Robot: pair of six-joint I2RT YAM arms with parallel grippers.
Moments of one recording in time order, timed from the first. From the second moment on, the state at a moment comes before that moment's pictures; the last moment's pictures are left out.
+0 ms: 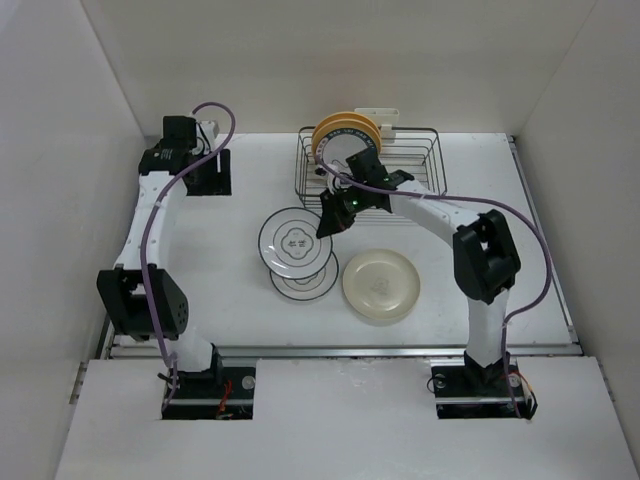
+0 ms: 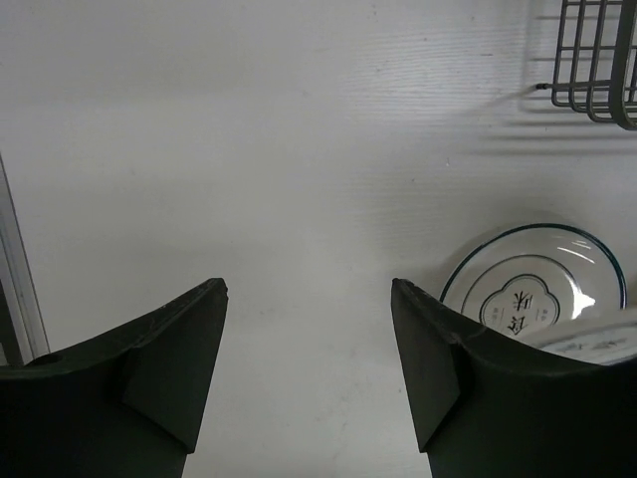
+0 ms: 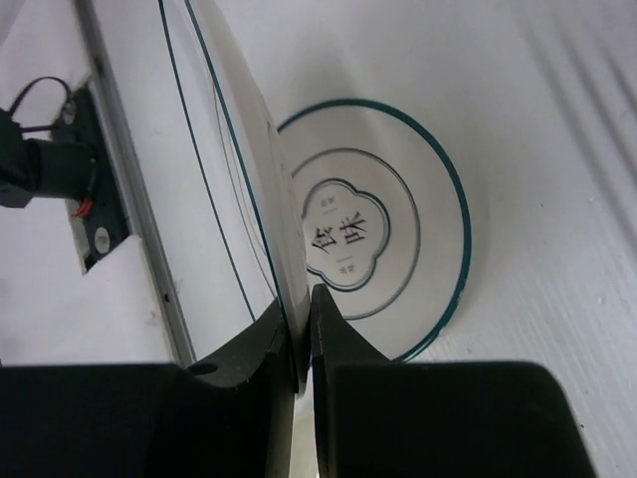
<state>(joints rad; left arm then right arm) 0.00 1.63 1.63 -0.93 0.08 0.00 0.56 1.98 1.62 -0.49 -0.79 -0.03</state>
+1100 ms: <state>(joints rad) 0.00 1.53 1.53 -0.90 0.01 0.08 0.70 1.92 1.86 -0.67 -0.20 0.00</state>
